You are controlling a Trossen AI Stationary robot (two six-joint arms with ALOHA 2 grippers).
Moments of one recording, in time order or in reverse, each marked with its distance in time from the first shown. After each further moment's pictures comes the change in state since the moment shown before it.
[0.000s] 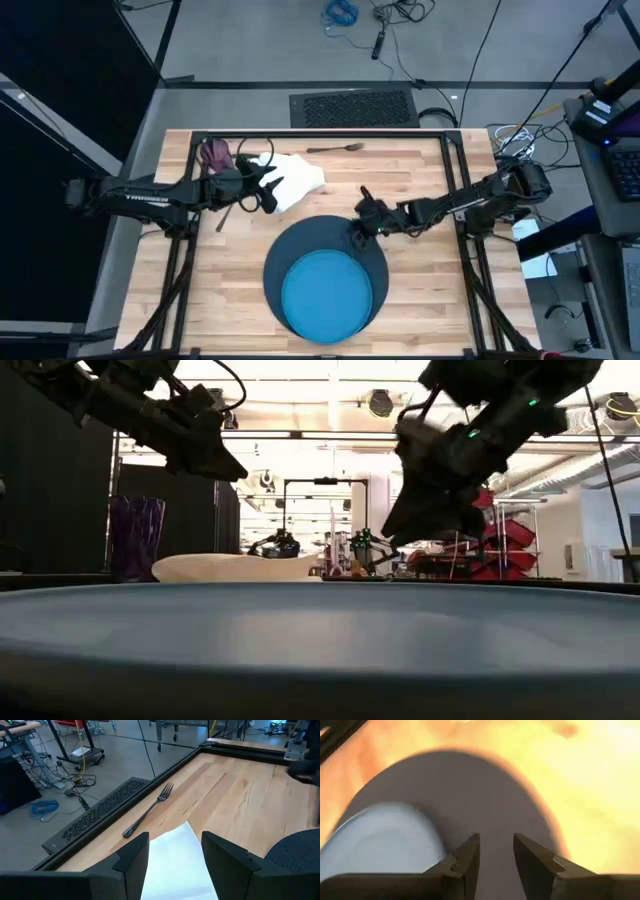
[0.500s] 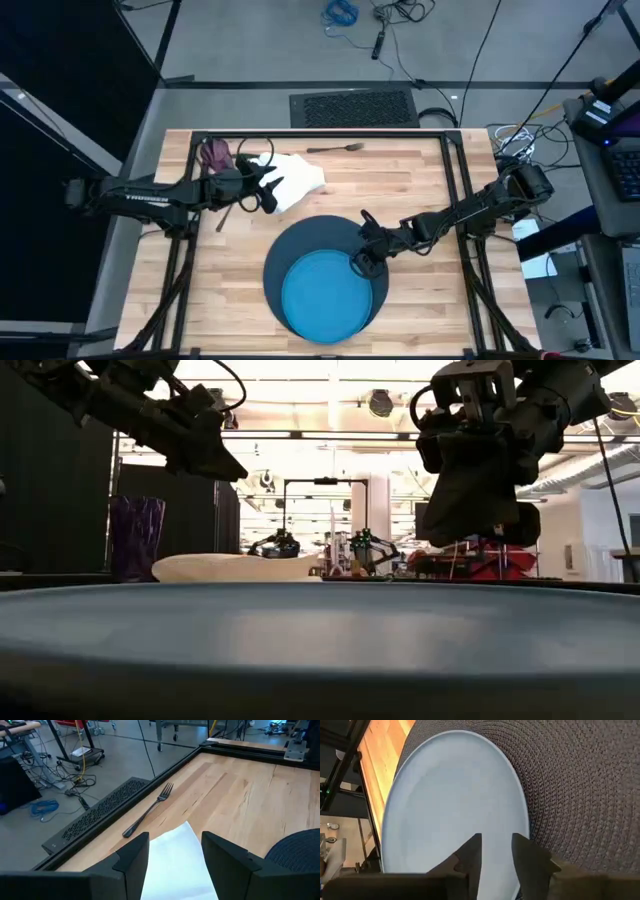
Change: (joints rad) left arm 0.000 0.000 0.000 -0.001 0.000 0.000; right arm 0.205 0.000 0.000 -0.016 -0.220 0.266
